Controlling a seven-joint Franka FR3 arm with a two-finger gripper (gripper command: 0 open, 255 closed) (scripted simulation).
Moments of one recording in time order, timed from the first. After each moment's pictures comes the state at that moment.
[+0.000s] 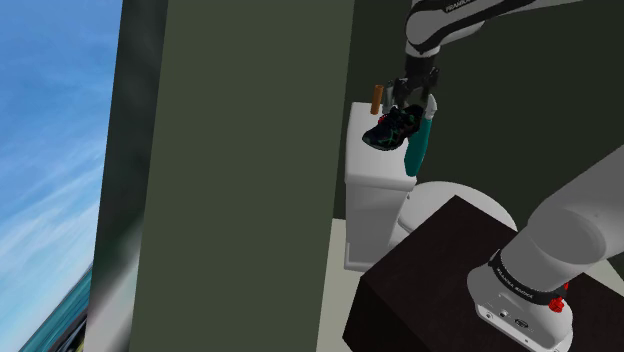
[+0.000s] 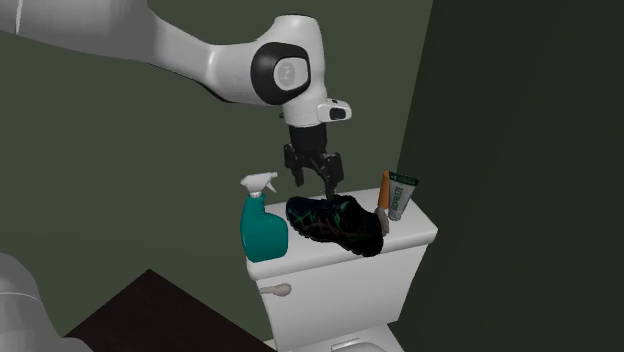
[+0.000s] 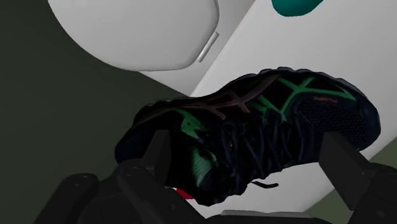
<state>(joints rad) -0.20 -0.12 -0.09 -2.18 -0.17 2.05 0.03</state>
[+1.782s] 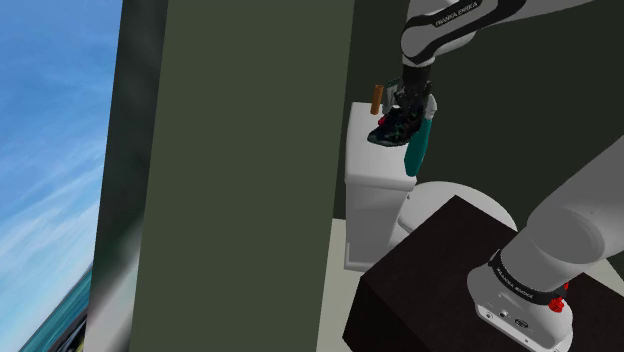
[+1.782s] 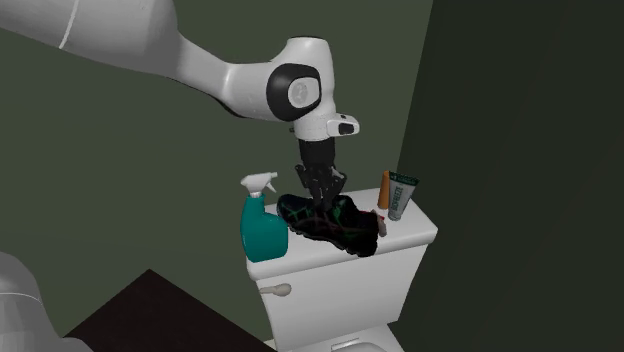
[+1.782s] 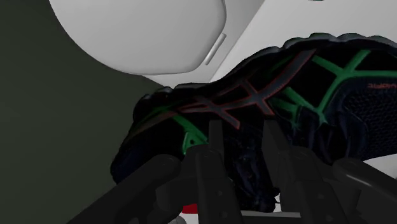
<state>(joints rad) -0.21 -0.04 -0.10 -2.17 -0.19 2.10 0.04</state>
